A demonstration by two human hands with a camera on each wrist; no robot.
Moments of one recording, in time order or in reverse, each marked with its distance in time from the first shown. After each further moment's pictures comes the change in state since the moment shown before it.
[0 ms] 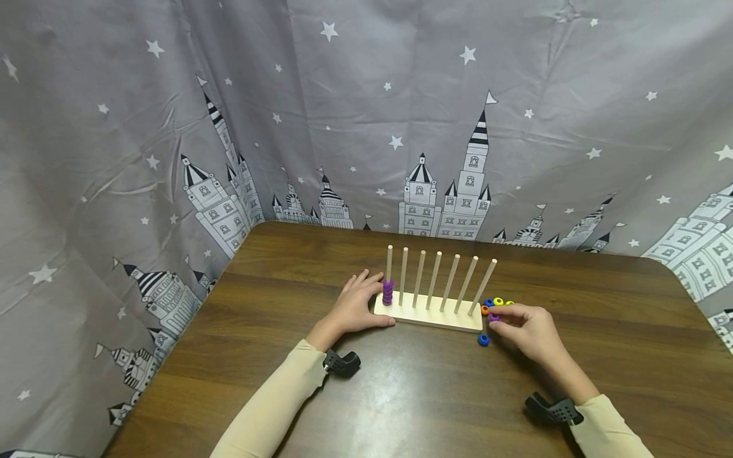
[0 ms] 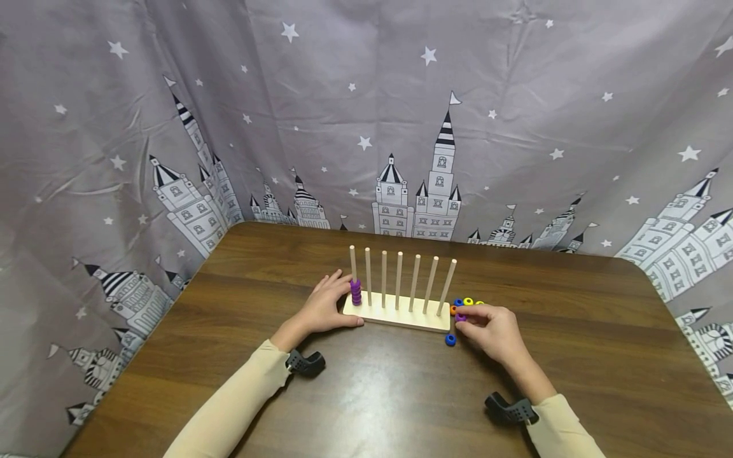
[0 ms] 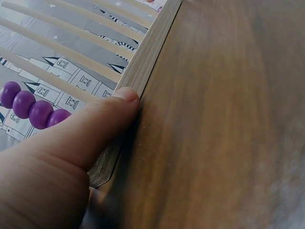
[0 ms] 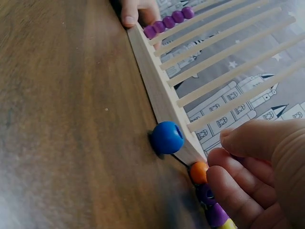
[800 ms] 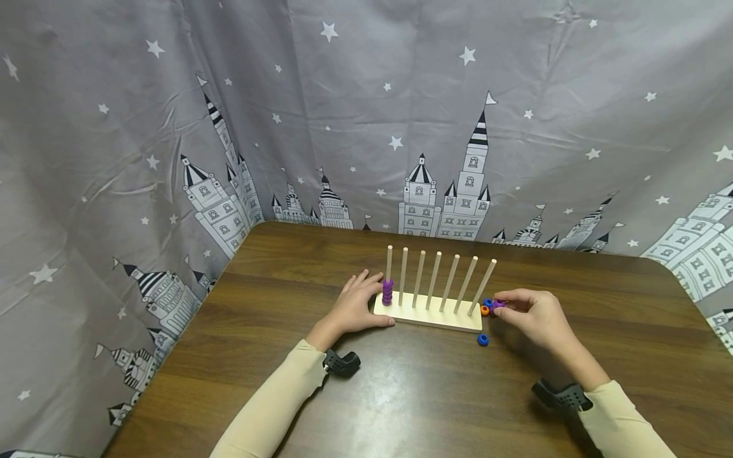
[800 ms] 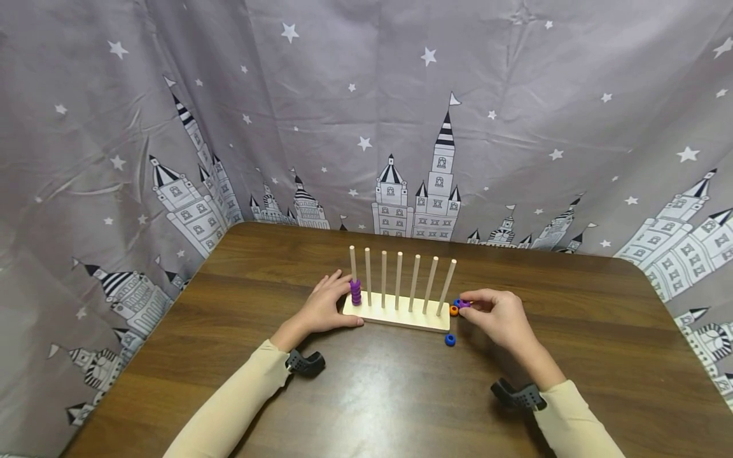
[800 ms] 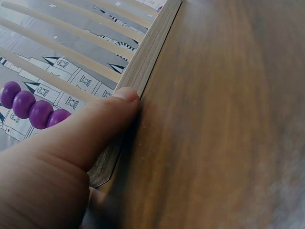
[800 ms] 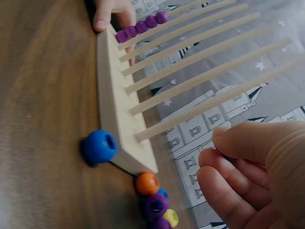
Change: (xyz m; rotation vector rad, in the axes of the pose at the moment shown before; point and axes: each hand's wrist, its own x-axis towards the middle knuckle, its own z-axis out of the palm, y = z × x) left_hand -0.001 0.002 -0.001 -0.010 0.011 0.001; right_hand 0.018 -0.021 -0.025 -0.058 -0.042 0.047
